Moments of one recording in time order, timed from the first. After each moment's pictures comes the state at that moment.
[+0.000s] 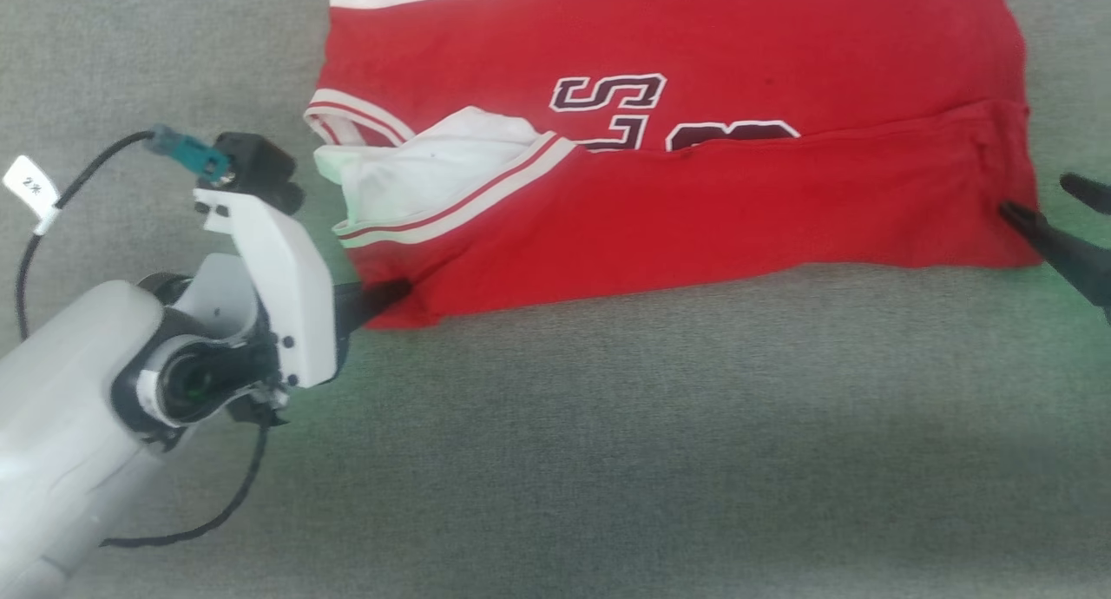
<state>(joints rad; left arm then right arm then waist) -0.83 0.76 -0.87 0.10 -1.42 0.13 0.58 -0.58 -0.94 0.48 0.10 1.07 0.13 0.39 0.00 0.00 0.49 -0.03</state>
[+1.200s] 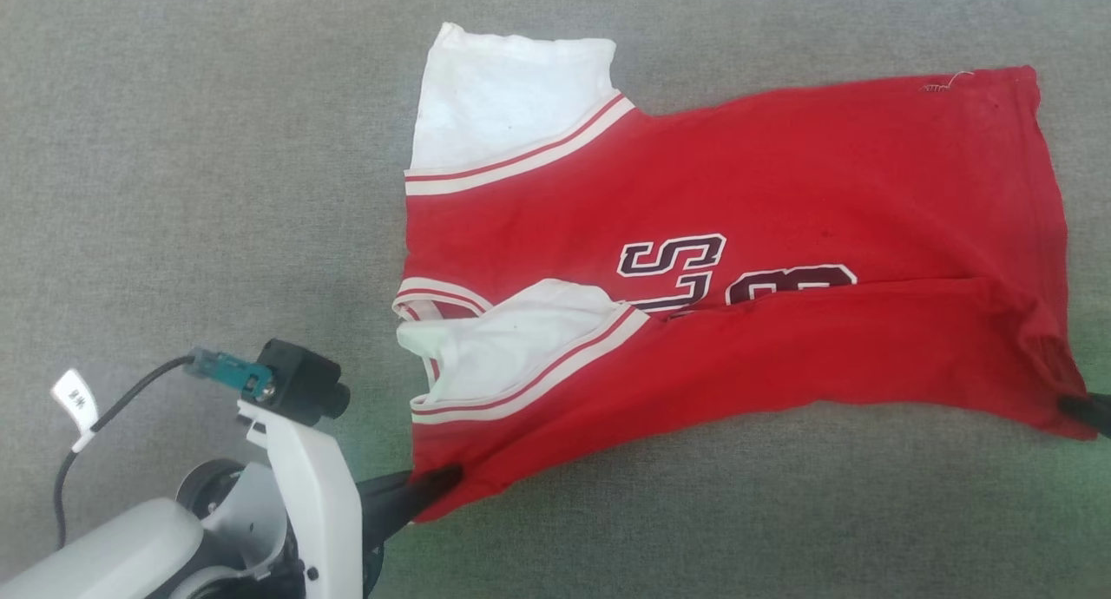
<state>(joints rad) -0.48 0.90 -0.89 -0.29 -1.42 0.16 0.37 -0.31 -1.15 0.52 -0.02 1.14 0.13 0.56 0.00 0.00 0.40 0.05</state>
